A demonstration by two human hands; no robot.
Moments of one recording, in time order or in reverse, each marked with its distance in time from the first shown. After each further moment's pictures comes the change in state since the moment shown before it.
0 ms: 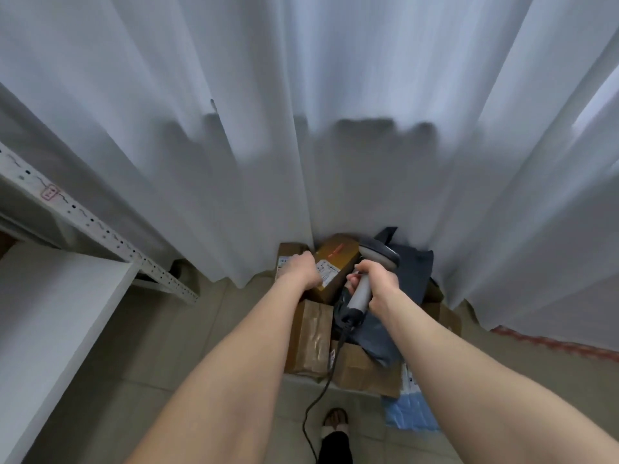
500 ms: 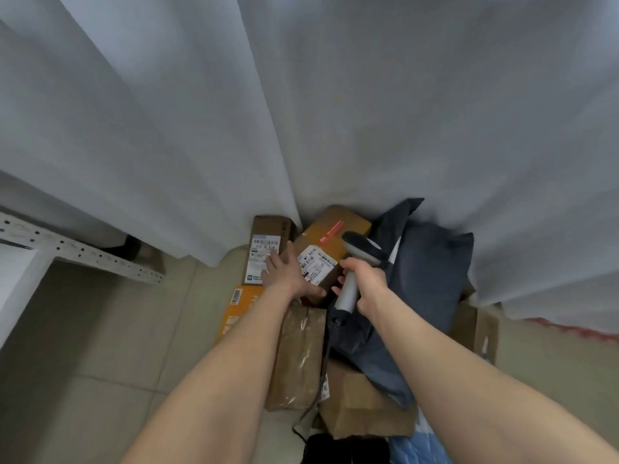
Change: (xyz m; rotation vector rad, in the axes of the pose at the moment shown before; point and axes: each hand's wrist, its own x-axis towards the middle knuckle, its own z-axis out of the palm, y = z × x) left_hand 0.202 -0.041 0.129 0.030 -0.143 -0.147; right_hand 0.220 0.046 0.032 -0.079 0.033 0.151
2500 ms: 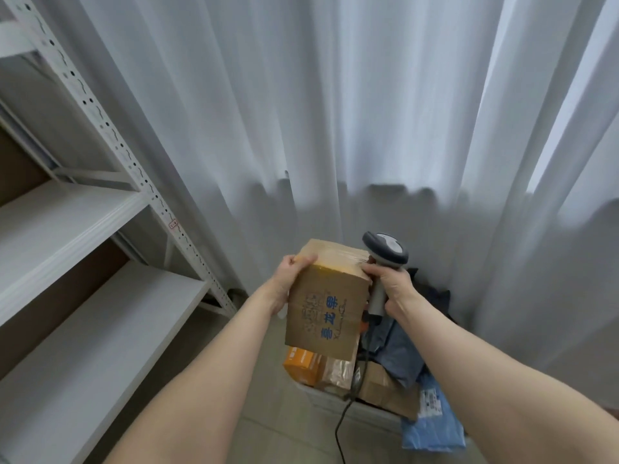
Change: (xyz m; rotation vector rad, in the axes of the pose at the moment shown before) left_hand -0.438 -0.073 -0.163 -1.156 0.114 0.270; right_hand -0.392 -0.016 -0.065 -0.035 -0.393 -0.461
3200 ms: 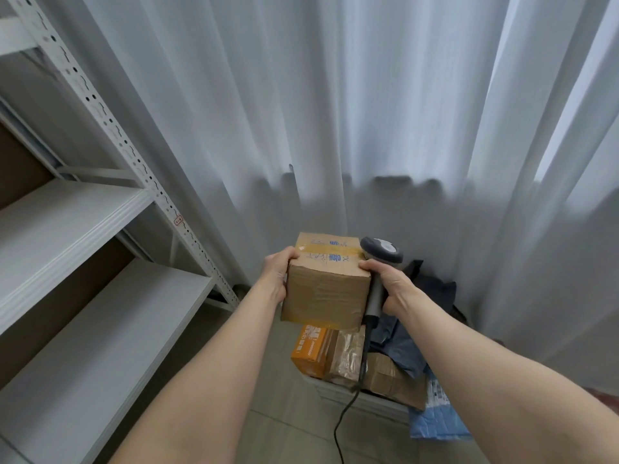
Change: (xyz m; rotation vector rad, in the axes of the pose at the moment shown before) left_hand 0.005 0.002 -0.016 -0.323 0.297 -0.079; right_hand -0.012 0.012 0.015 0.003 -0.023 0.207
